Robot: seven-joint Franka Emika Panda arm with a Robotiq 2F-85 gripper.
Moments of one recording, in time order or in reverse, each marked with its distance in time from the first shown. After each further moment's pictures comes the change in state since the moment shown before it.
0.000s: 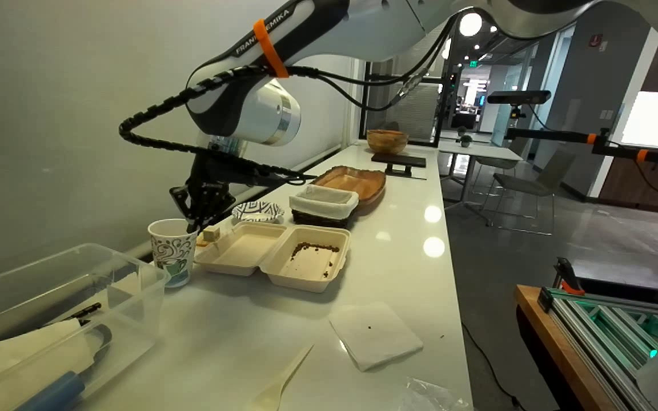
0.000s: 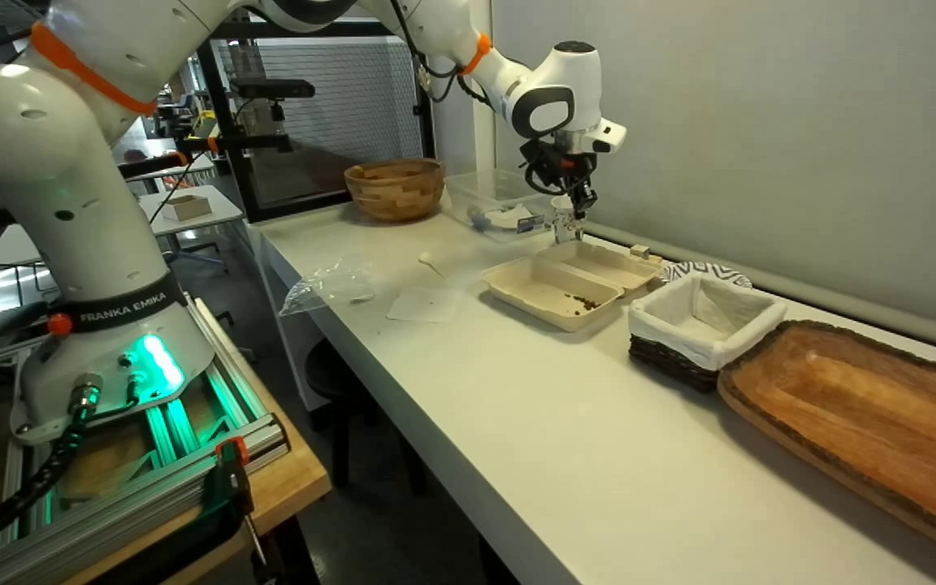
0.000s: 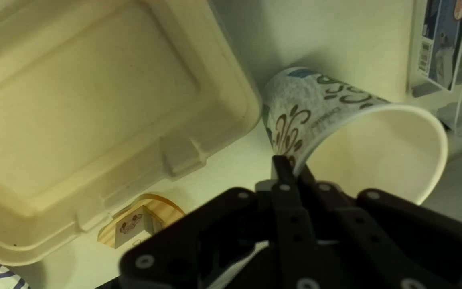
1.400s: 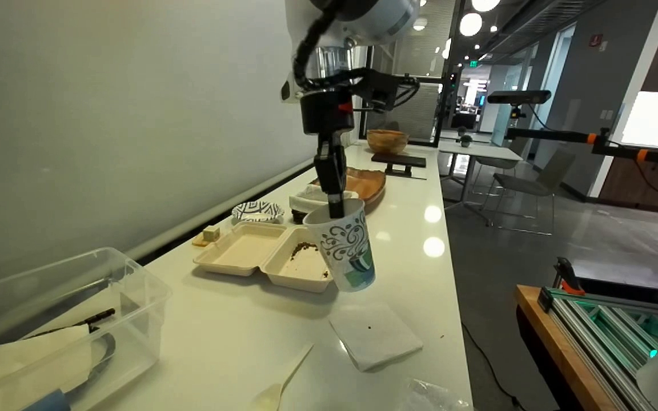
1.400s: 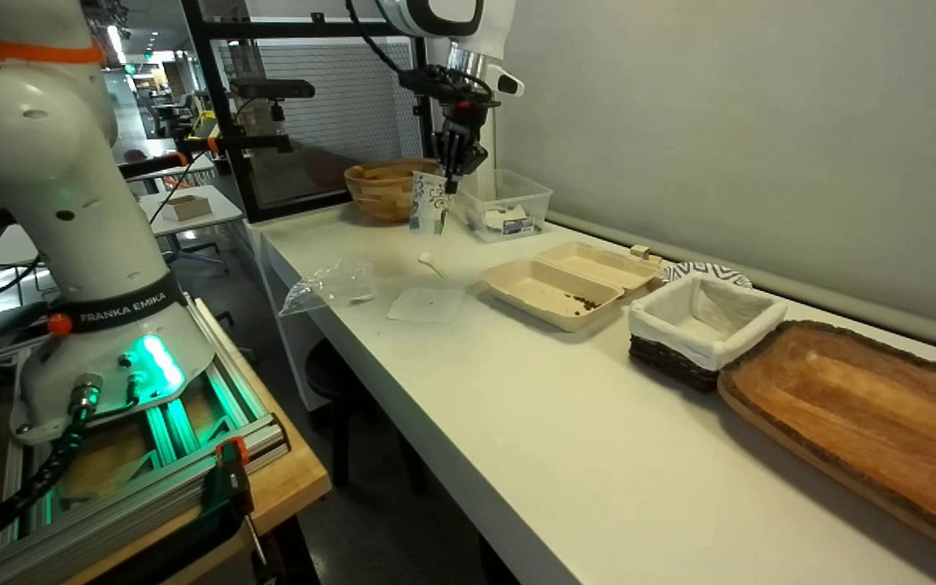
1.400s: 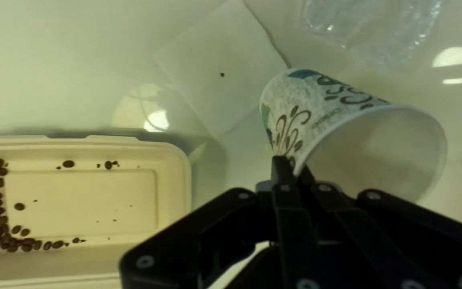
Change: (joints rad) arm 0.018 -0.743 -0.002 -0.766 -0.209 -0.471 -0.366
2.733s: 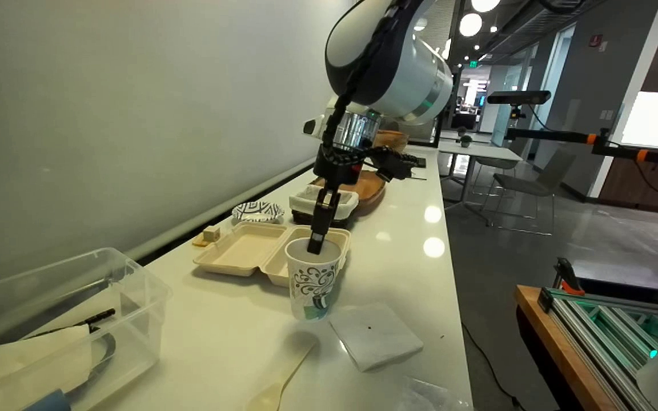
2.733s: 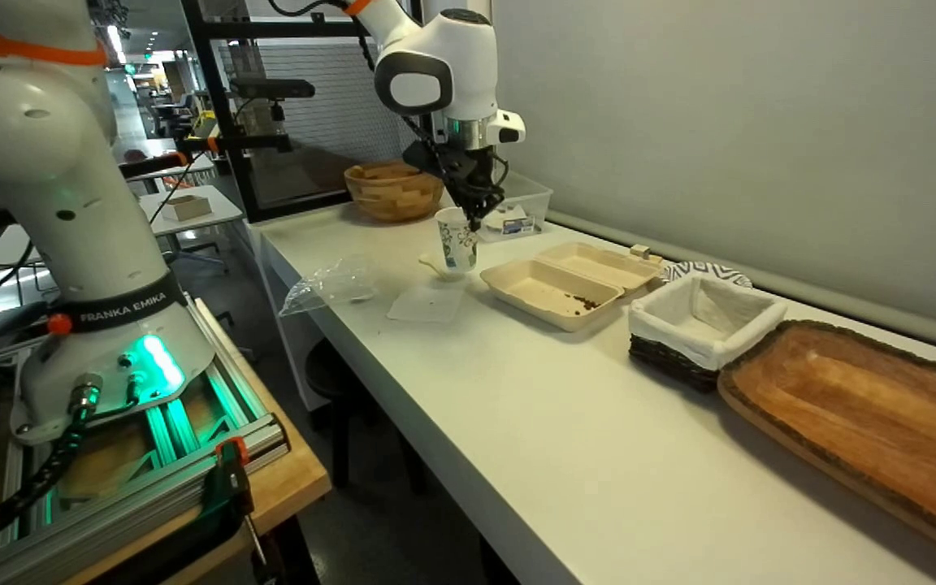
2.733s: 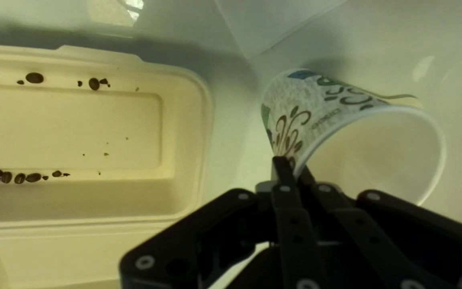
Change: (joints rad) arm 0.002 0.058 -0.029 -0.226 0.408 0.575 -0.485
